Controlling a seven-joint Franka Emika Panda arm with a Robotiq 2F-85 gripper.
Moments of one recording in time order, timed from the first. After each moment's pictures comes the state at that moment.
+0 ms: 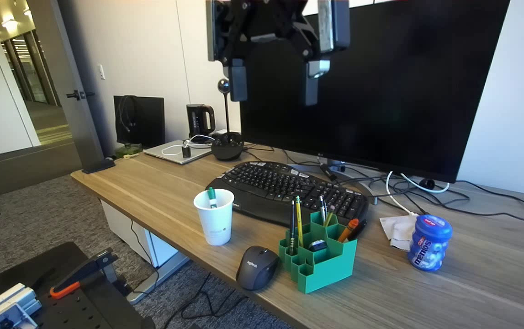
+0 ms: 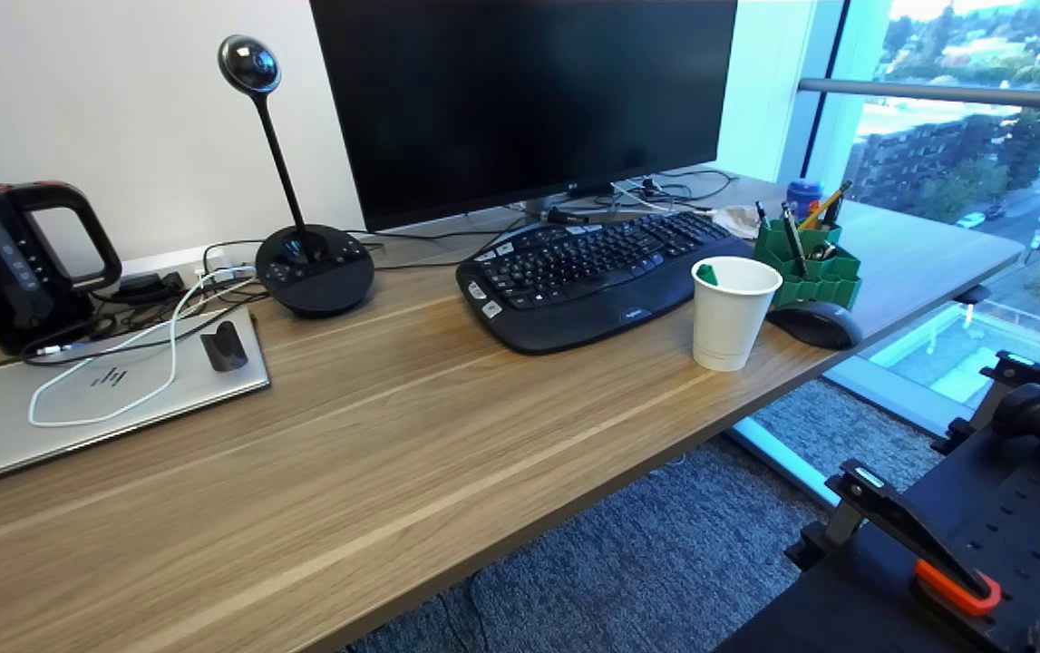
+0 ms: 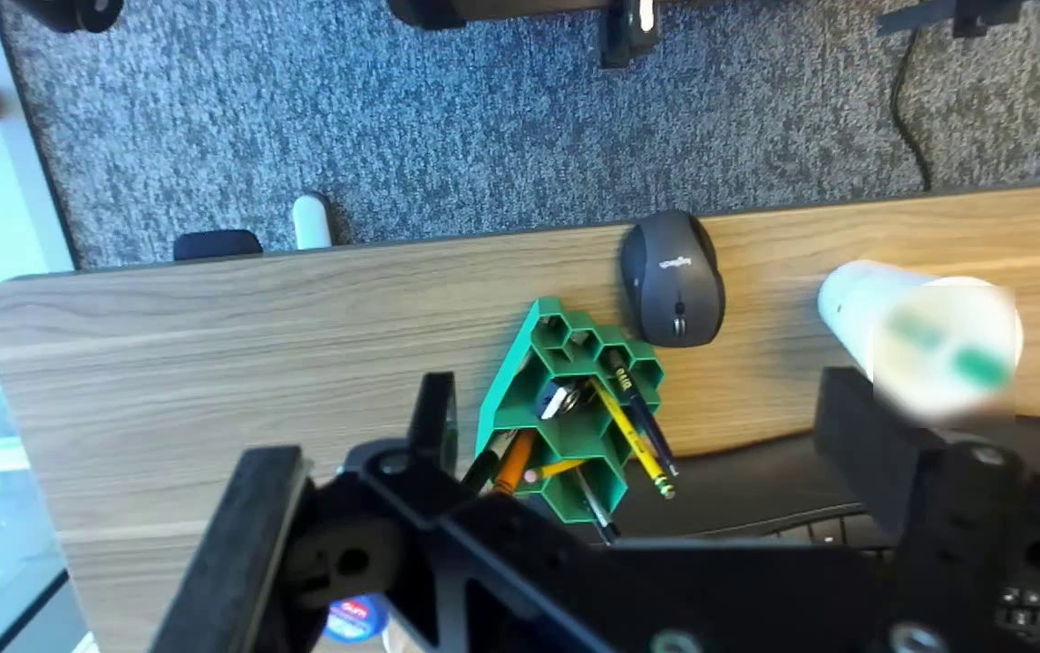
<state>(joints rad) -0.14 -0.15 -0.20 -2.20 -0.08 2.05 -0.26</state>
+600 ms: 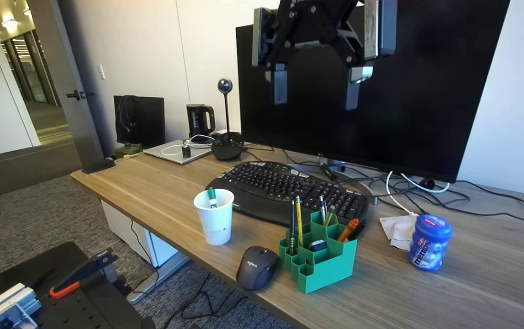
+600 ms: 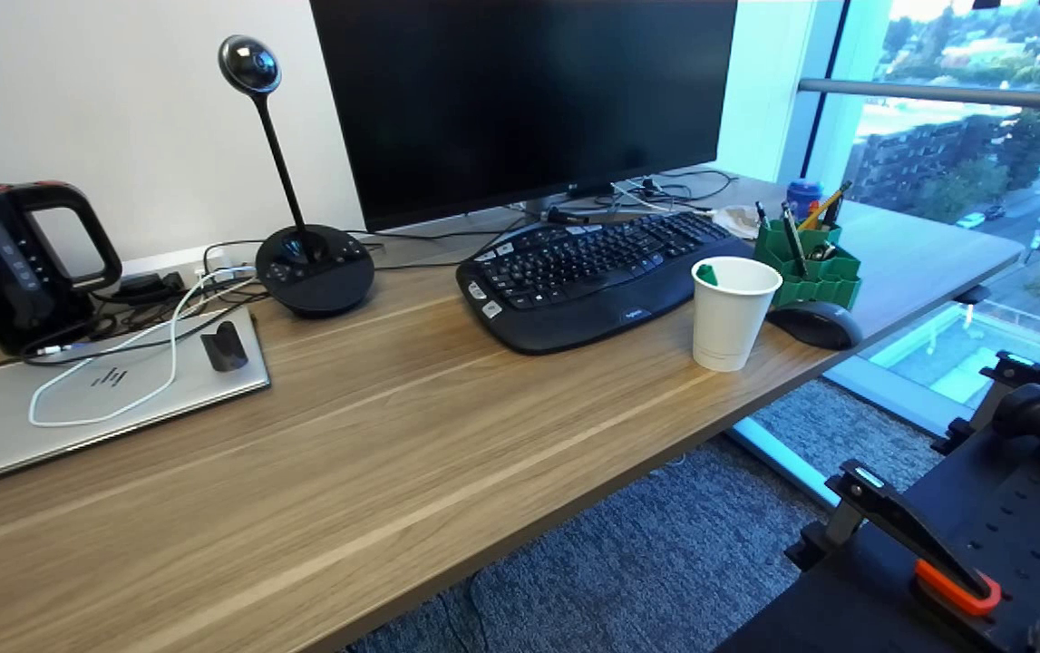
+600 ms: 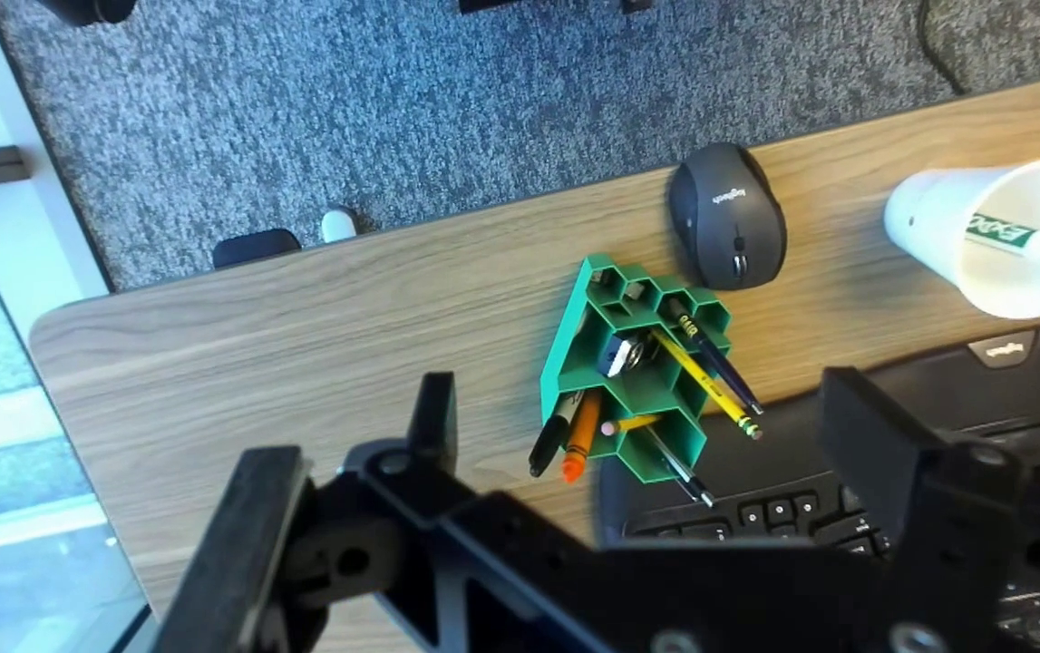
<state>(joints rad) -0.16 -0.02 -0.20 -2.06 -0.06 2.03 -0.17</state>
